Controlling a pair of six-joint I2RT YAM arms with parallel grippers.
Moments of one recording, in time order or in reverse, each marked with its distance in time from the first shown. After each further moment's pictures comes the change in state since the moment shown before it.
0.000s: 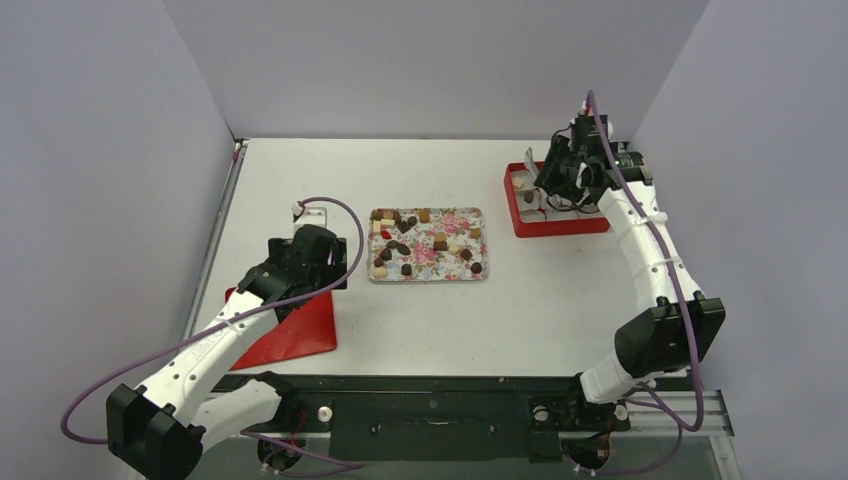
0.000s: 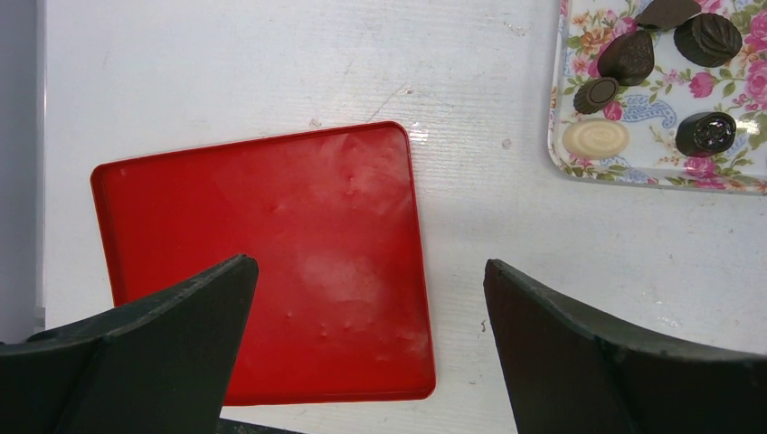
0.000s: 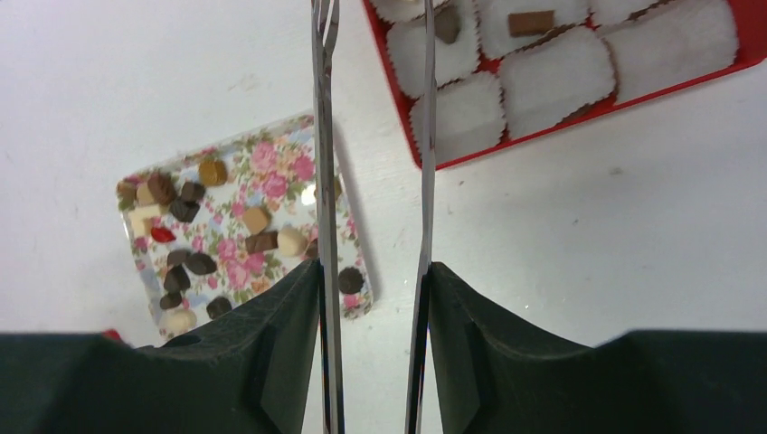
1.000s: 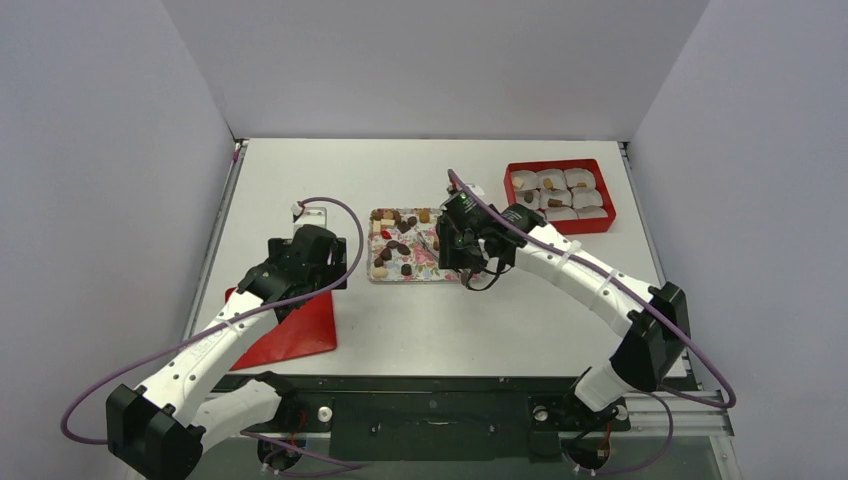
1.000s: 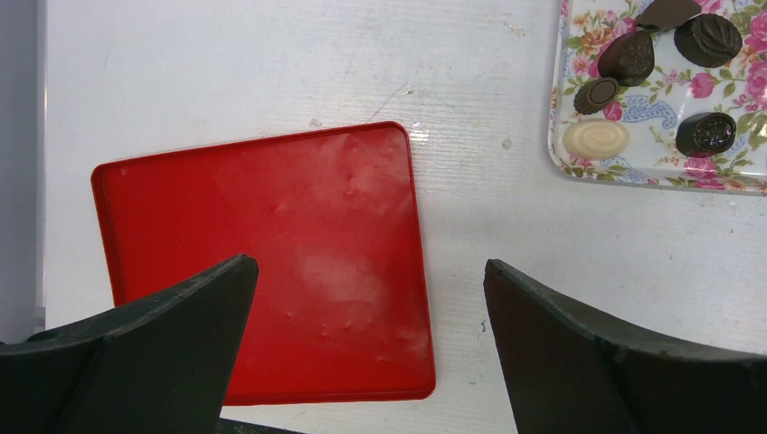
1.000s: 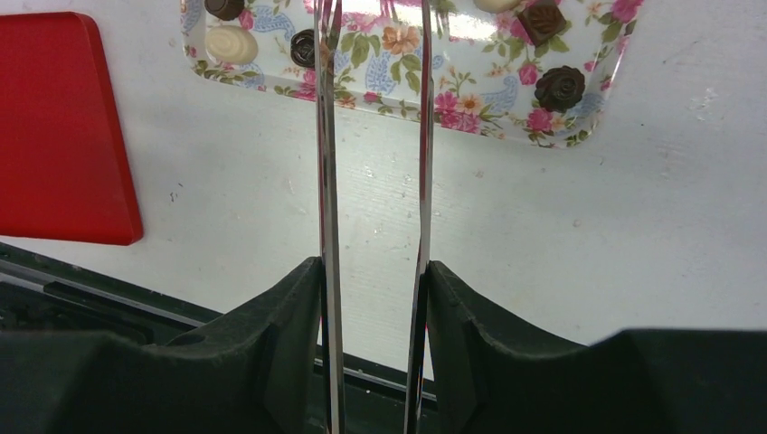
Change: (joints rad) left arm 0.000 -0.002 0.000 0.000 -0.001 0.000; right arm 0.660 -0.047 -0.251 0.022 0.070 0.133
